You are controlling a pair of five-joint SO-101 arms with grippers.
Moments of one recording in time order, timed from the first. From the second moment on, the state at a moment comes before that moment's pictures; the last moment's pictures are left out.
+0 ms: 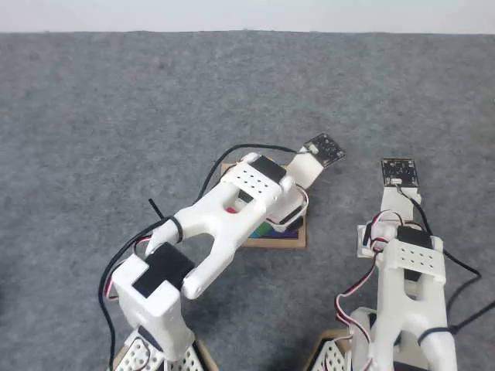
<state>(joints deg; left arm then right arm) 31.3 15.0 15.6 64.0 -10.1 10.5 -37.1 68.2 48.9 11.6</state>
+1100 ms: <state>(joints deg) -5.7 -62.2 71.2 48.3 -12.9 1.4 -97.5 91.2 64.4 11.6</state>
